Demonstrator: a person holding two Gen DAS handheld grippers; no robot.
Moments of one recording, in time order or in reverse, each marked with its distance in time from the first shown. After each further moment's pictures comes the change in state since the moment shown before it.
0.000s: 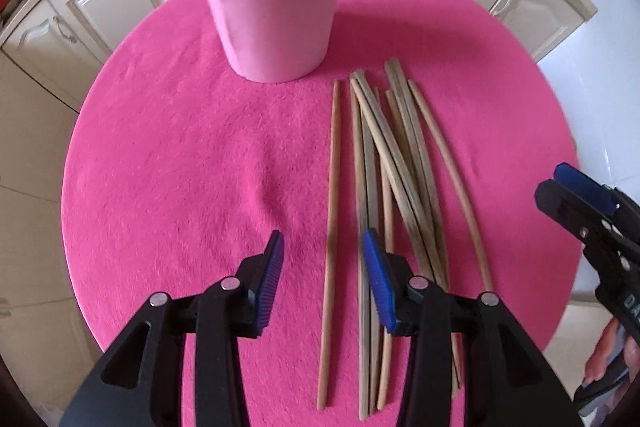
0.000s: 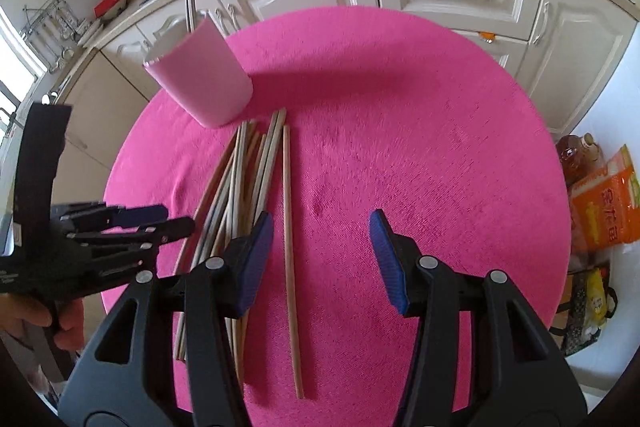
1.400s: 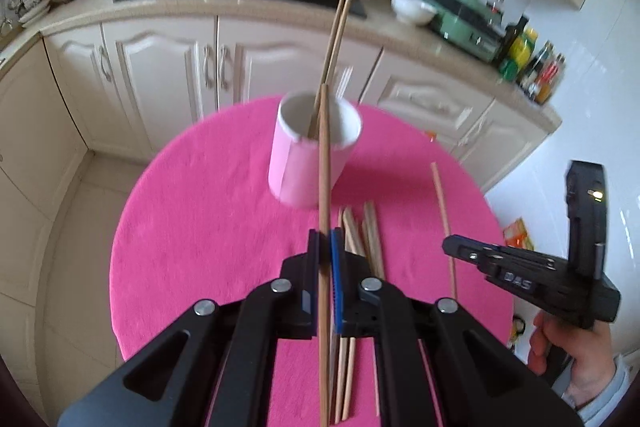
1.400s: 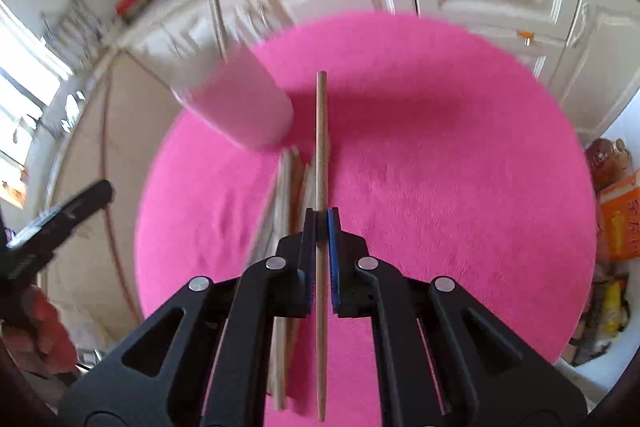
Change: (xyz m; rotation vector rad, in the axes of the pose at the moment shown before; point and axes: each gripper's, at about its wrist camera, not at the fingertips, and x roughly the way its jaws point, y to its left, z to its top) left arm -0.131 0.029 -0.016 -0.169 -0.434 -0.107; right arm -0.022 0.003 0.043 0.012 0.025 0.140
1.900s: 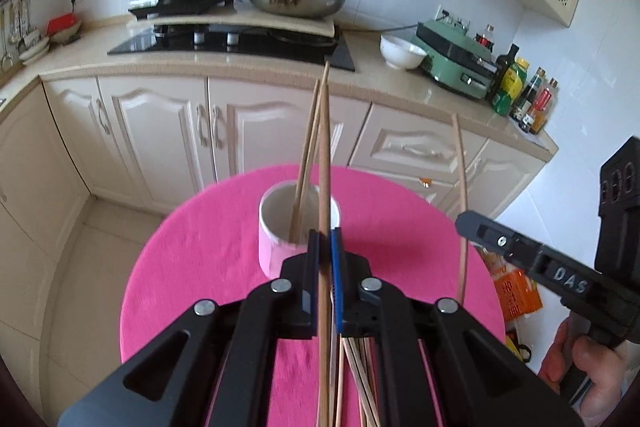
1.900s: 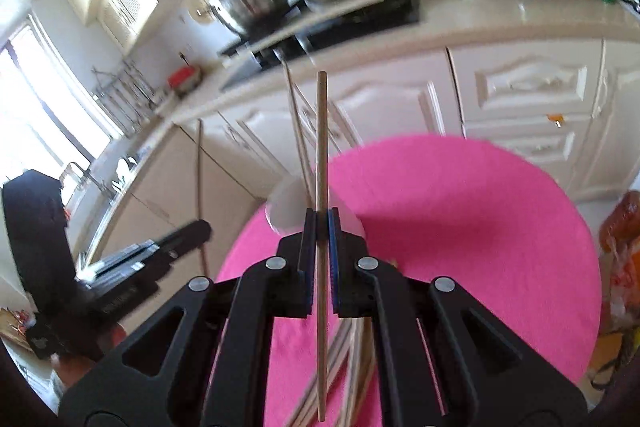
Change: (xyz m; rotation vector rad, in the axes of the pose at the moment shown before) left arm -0.010 -0.026 0.061 0.040 -0.140 0.023; right arm -0.048 0.043 0.066 -0.015 -0.291 0.166
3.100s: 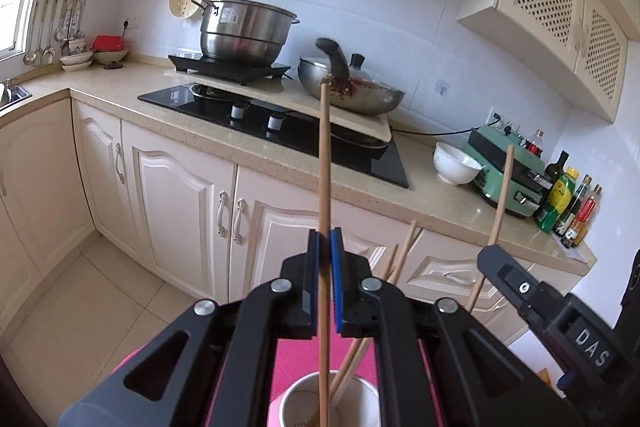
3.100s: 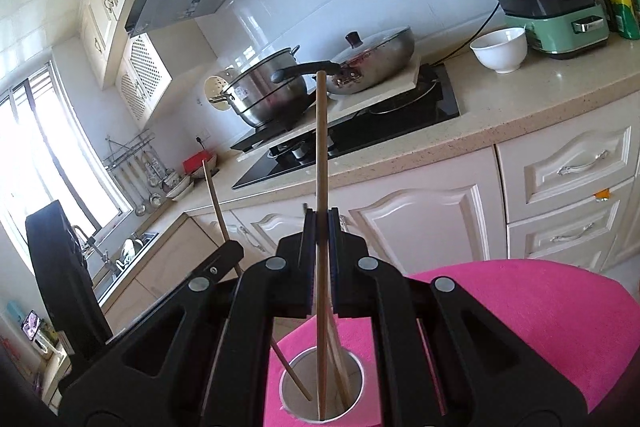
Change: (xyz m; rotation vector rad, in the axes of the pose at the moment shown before) left arm 0.083 0.040 0.077 -0.164 -0.332 0.101; right arm 0.089 0.004 0.066 0.000 -0.325 0.074
